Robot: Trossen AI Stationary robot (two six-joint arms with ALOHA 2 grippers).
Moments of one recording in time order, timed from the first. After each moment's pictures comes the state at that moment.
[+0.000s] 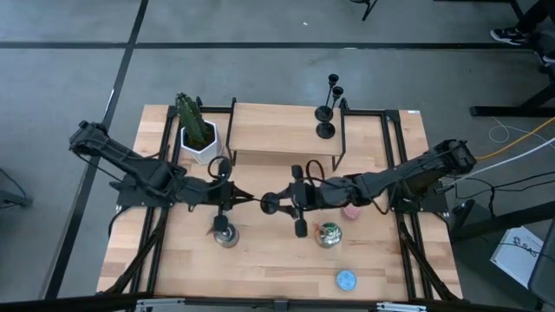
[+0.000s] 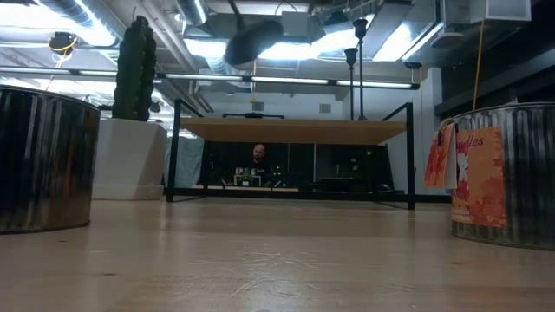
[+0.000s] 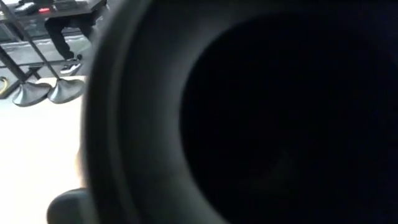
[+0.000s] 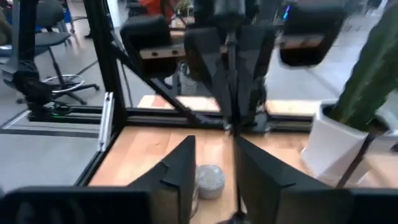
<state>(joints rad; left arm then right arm) -0.42 1.13 0.96 -0.25 -0.47 -0.11 0.32 1.58 1.12 0.27 0.24 0.06</state>
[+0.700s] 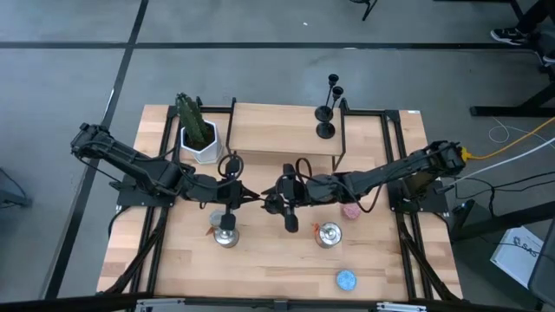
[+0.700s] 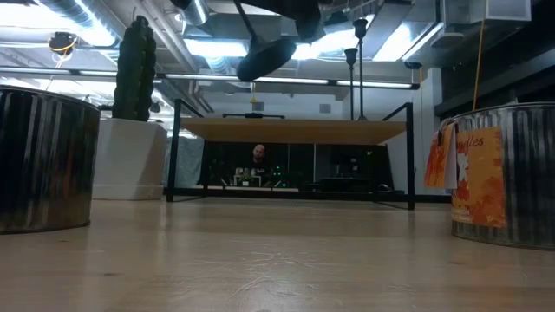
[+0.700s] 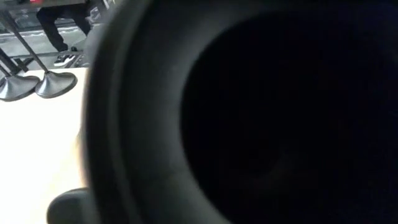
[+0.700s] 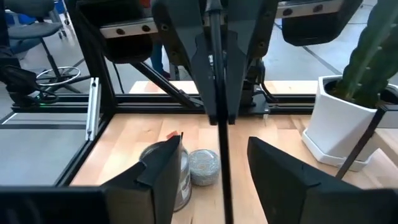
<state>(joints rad) -0.36 1.19 0.96 -0.21 -0.40 -0.11 0.26 1.67 1.12 0.30 0.18 0.09</state>
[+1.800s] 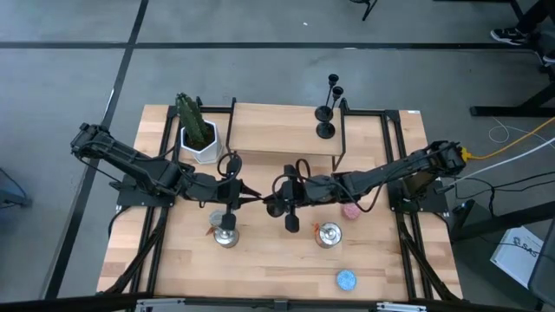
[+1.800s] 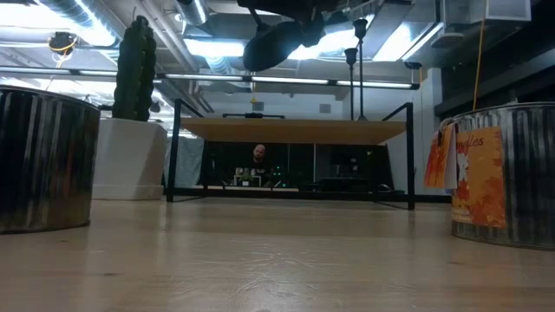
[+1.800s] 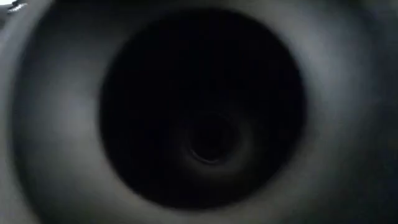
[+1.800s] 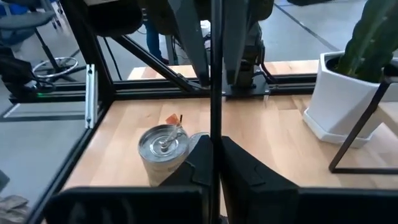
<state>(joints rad) -0.36 1.19 0.96 -0.18 -0.40 -0.08 0.26 1.67 1.12 0.24 0.18 0.15</state>
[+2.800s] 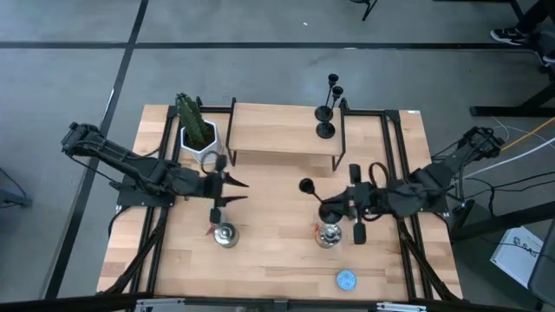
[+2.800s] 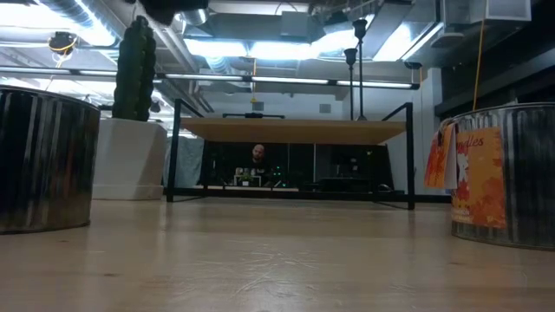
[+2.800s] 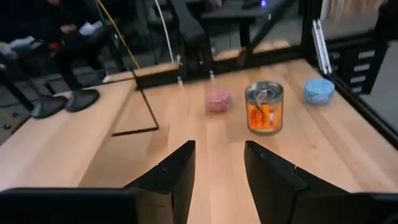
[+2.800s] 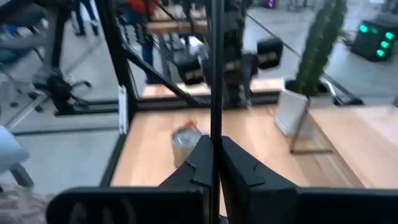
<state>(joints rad) -0.34 0.95 0.65 0.00 -0.38 0.07 0.64 1.16 1.12 -0.29 0.61 0.27</state>
